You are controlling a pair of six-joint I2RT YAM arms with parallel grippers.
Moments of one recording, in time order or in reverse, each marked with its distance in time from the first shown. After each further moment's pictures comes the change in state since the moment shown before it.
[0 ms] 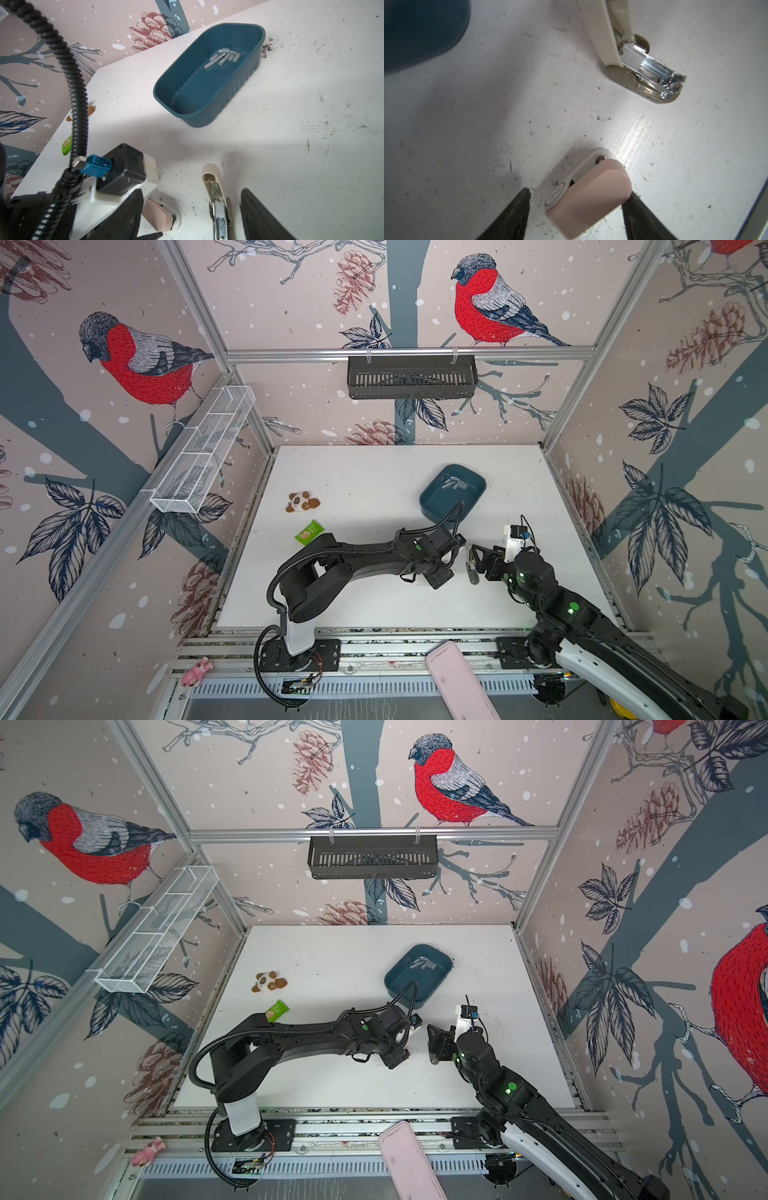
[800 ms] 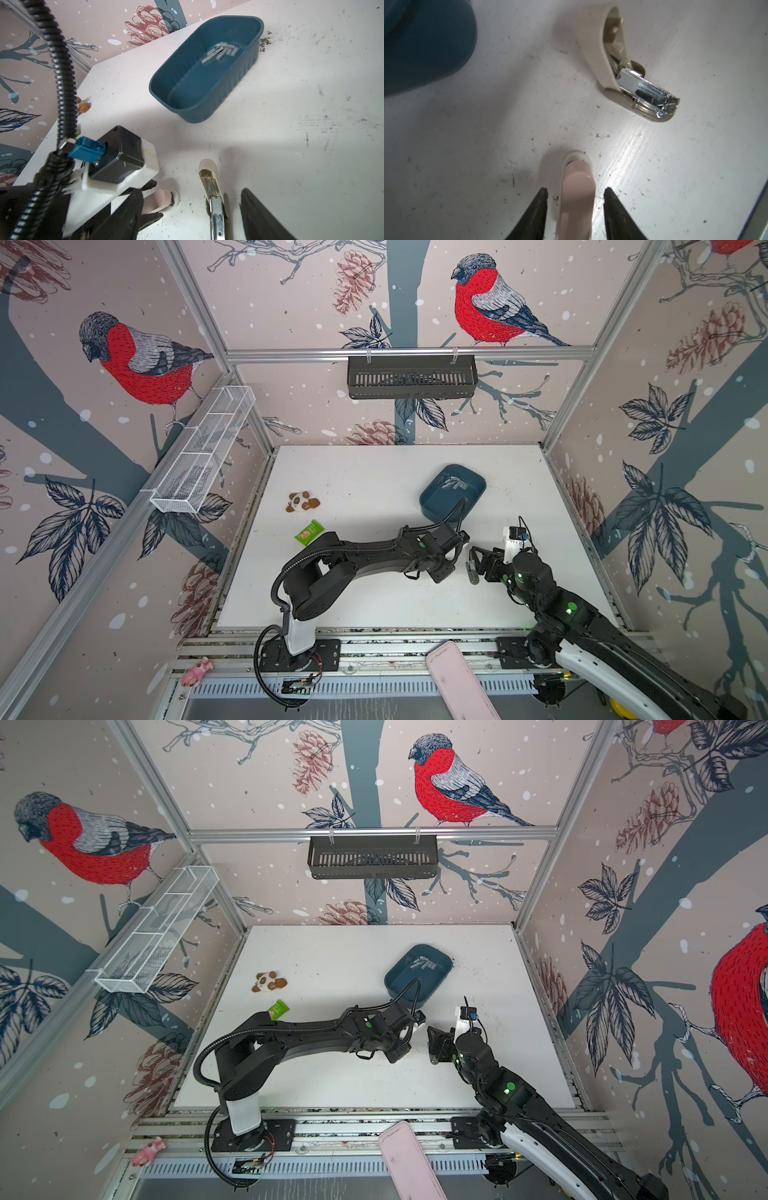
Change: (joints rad) left arm 0.000 0.026 0.053 -0.001 0.007 -0.003; right arm 0.000 0.000 -0.014 0.001 0.000 0.006
